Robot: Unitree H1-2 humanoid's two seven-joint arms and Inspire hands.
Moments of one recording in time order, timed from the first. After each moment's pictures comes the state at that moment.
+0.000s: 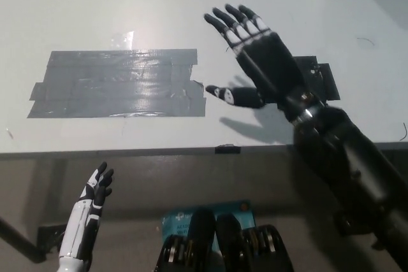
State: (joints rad) left_arm 0.09 0.09 0.00 -0.19 0.15 0.01 -0.03; right_arm -0.69 -0.27 0.47 0.26 -0.83 -0.19 -0.24
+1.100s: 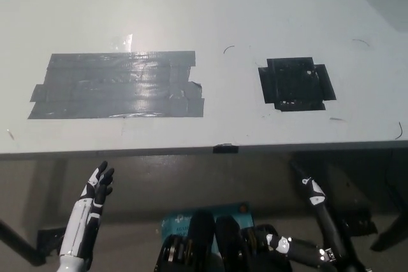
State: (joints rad) left_arm 0.09 0.09 0.00 -0.19 0.15 0.01 -0.03; right_arm 0.06 -0.18 0.31 -0.12 -0.29 -0.14 -0.14
